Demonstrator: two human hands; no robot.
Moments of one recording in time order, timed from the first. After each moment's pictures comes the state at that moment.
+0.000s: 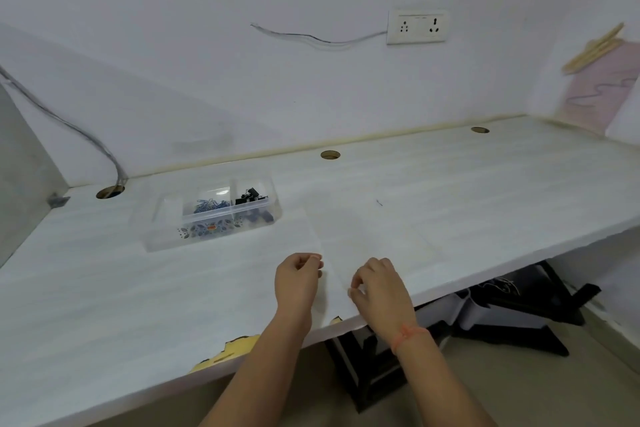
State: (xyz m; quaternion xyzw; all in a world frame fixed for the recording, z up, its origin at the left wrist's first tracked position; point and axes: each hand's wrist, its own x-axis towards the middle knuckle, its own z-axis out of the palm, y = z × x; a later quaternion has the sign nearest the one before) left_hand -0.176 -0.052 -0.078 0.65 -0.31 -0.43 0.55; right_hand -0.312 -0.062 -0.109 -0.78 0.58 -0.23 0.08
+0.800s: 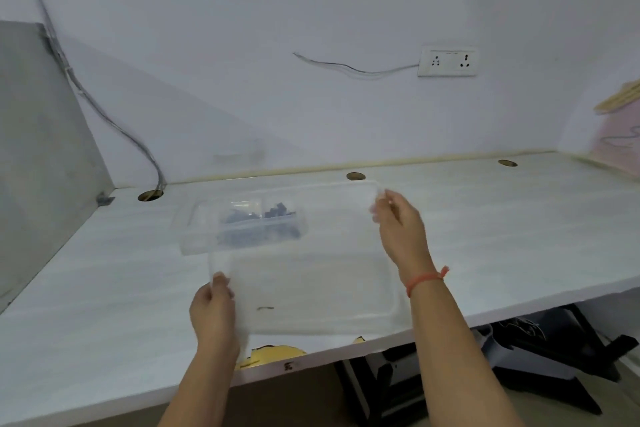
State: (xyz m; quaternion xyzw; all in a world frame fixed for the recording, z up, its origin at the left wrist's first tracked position) left_hand -0.055 -0.010 -0.081 0.66 -0.15 -0.30 0.67; right_hand -0.278 -0.093 0.012 -0.58 0.50 -0.55 0.33
